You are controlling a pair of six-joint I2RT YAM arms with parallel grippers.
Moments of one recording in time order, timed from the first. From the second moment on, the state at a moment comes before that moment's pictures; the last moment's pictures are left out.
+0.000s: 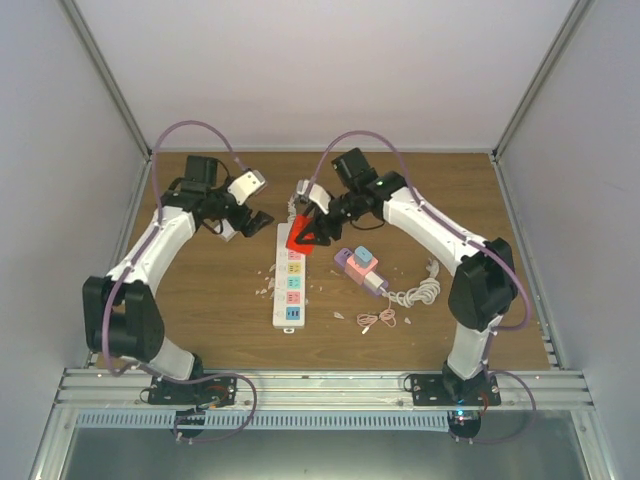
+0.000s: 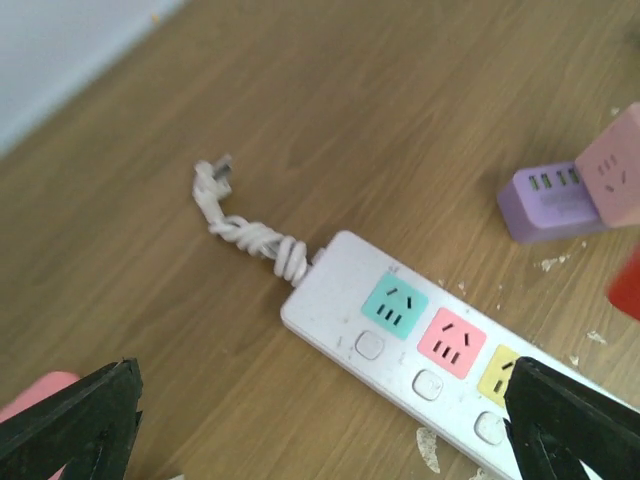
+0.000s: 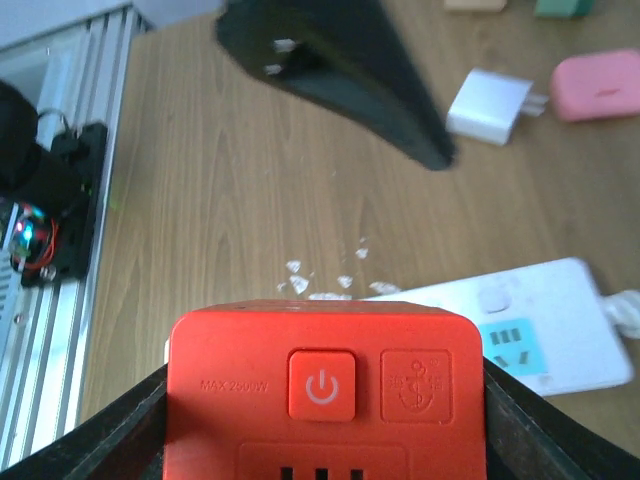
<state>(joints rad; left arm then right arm) -0.14 1.56 1.25 -0.58 0.53 0.60 0.63 1.84 1.64 -0.79 -0.73 -0.51</state>
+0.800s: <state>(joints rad) -0.49 1.34 1.25 -0.46 0.40 0.57 0.45 1.80 1.59 -0.36 -0.90 0.06</state>
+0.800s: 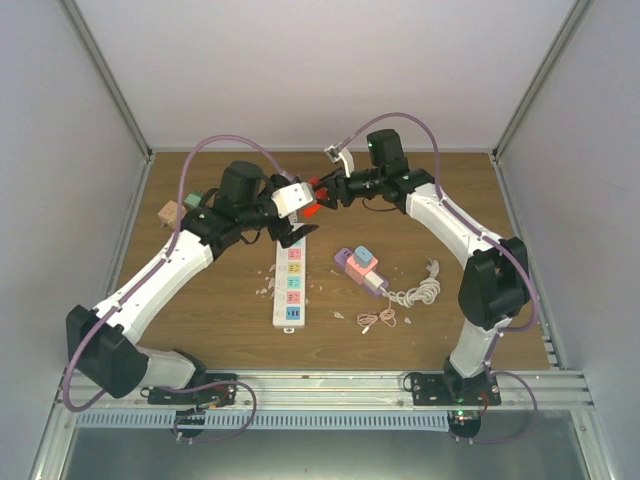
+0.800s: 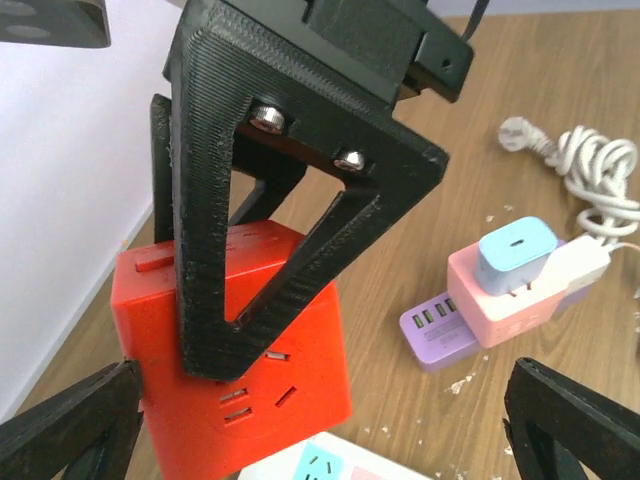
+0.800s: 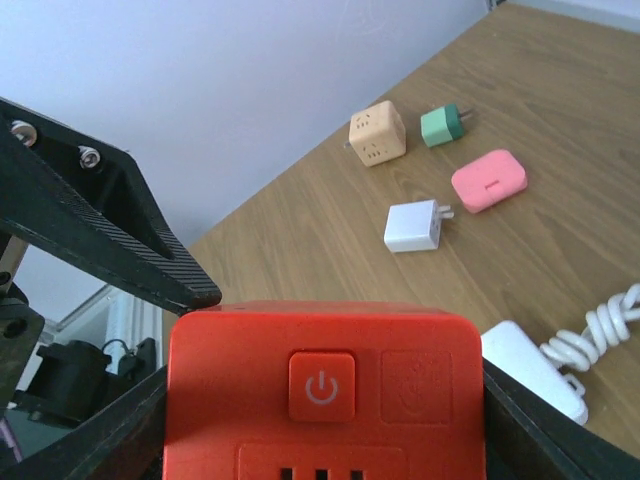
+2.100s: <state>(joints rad) -0.57 1.41 1.21 -0.33 0.09 0.56 0.44 1.75 1.45 -0.18 -1.00 0.27</state>
